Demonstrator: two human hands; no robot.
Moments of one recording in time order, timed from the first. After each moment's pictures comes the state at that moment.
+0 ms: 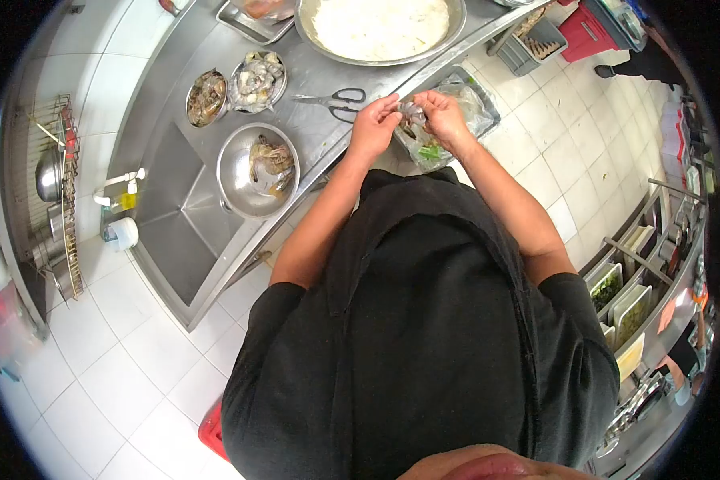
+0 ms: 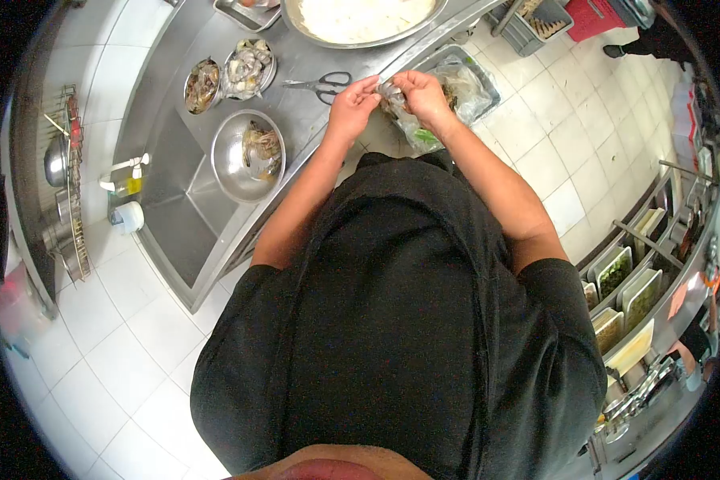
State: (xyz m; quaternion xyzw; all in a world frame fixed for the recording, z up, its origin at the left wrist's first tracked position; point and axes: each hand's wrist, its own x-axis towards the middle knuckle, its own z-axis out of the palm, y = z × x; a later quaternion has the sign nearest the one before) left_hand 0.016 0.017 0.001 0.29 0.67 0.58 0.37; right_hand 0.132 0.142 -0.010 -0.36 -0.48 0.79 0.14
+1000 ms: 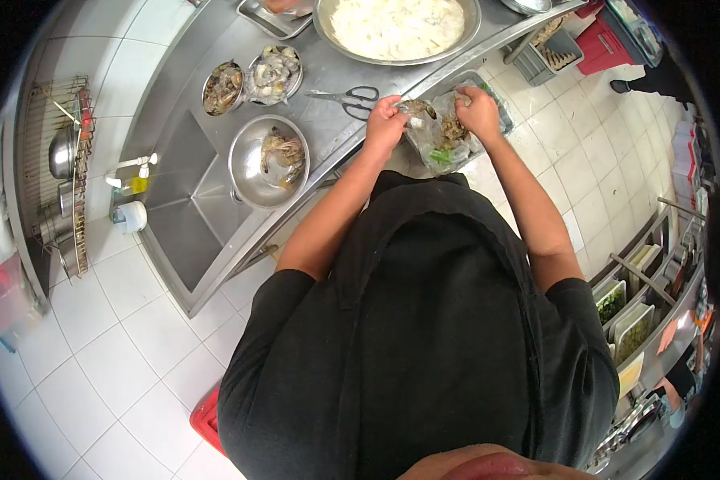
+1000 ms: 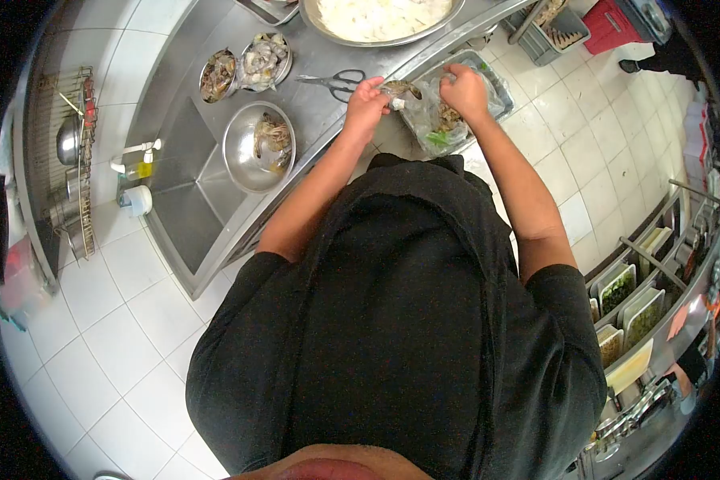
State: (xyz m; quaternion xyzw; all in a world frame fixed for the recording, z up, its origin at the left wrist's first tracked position) left_hand 0.020 0.026 -0.016 0.15 0.68 0.59 0.42; right_hand 0.161 0.195 -0.042 -0.38 -0.85 0.28 0.25
